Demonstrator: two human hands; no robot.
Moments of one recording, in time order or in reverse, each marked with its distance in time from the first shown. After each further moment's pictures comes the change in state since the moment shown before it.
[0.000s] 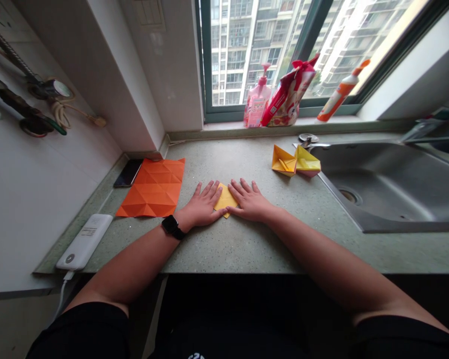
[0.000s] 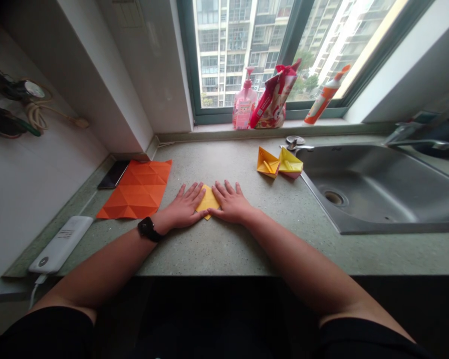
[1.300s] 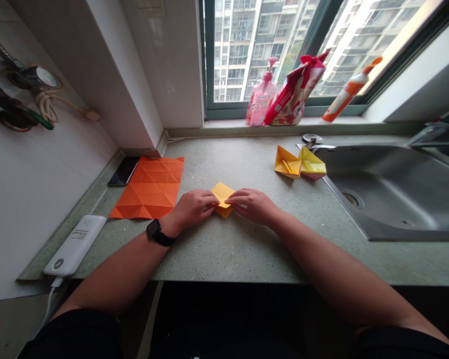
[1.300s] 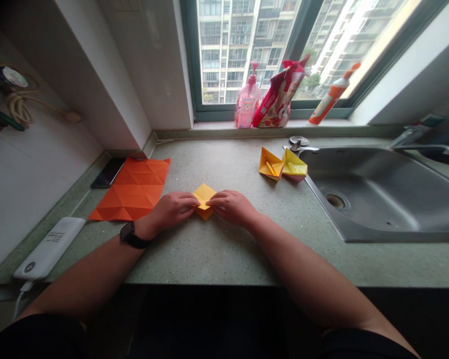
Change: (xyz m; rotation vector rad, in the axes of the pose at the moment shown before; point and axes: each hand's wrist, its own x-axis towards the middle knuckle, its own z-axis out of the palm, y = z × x) left_hand -0.017 -0.016 -0.026 -0.295 0.316 0.173; right_hand -0.006 0.003 -0.021 0.291 0.263 -0.290
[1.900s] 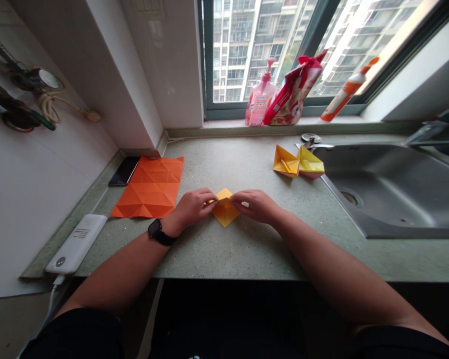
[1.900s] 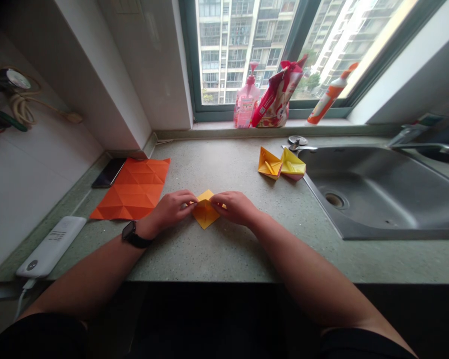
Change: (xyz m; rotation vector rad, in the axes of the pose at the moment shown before) left_hand 0.000 0.006 0.003 -0.102 0.082 -0.089; right_hand -0.005 0.000 -0.007 0.018 0.015 -0.015
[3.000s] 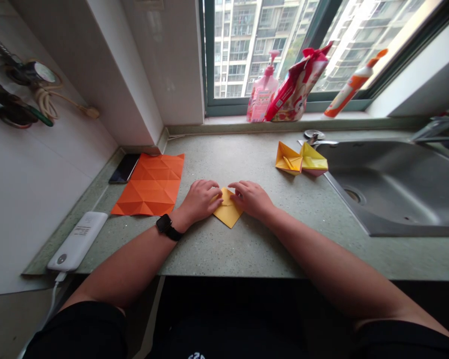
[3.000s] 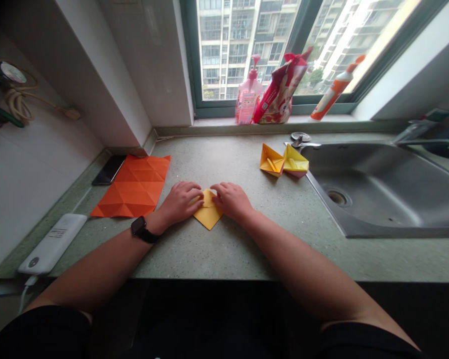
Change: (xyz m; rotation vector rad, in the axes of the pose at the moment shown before) left_hand 0.013 -0.006 0.017 0.262 -0.030 0.004; right_hand 0.015 -0.004 0.023 -0.164 0.059 0.286
